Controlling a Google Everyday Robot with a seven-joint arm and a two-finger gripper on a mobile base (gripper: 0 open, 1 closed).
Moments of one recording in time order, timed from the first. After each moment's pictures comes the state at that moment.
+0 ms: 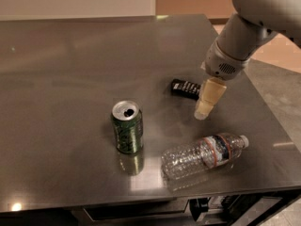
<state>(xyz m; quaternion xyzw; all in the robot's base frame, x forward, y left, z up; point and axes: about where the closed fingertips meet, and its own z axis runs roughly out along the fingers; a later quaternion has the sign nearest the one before) 0.545 -0.147 0.863 -0.61 0.78 0.05 0.14</state>
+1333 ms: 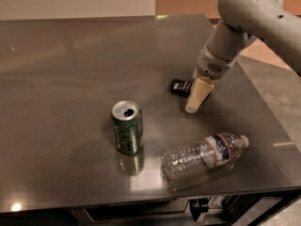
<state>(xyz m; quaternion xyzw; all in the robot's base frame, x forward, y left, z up) 0.587 -0.139 0.824 -0.59 0.80 0.09 0.12</state>
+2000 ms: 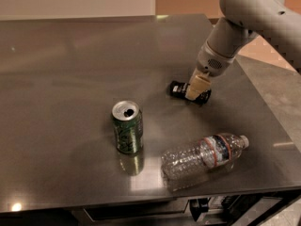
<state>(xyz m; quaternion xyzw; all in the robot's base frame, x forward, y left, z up) 0.593 -0.136 0.830 -0.58 0.80 0.10 0.13</state>
